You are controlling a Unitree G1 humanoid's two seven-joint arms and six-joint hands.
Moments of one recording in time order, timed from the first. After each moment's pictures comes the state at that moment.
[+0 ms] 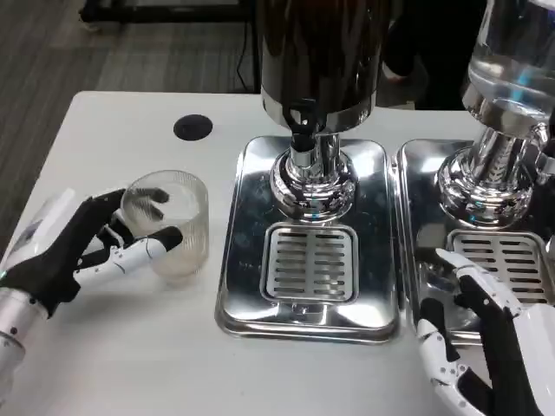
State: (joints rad) left arm -0.44 0.58 -0.13 1.22 0.39 -0.97 0.12; right arm 0.55 -0.20 0.19 -0.24 -0.71 -0.32 -0.45
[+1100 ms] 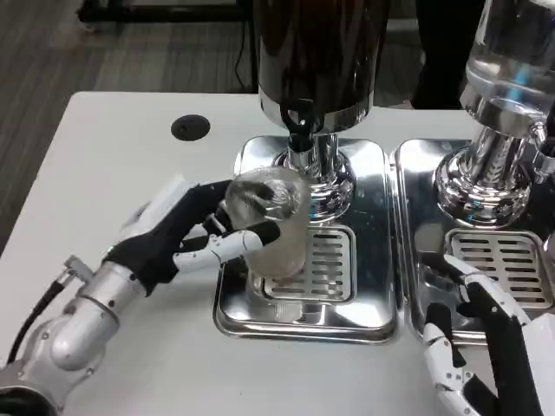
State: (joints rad) left arm -0.55 0.38 -0.19 1.22 0.40 -0.94 0.01; right arm 0.59 -0.17 0.19 -0.27 -0.69 -0.33 -0.44
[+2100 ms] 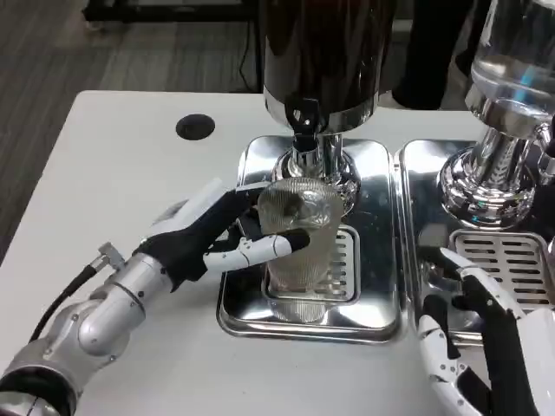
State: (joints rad) left arm -0.61 0.36 -0.30 1.23 0.45 -0.87 0.02; right arm 0.56 -0.14 0.20 -0.24 -0.69 -0.33 -0.45
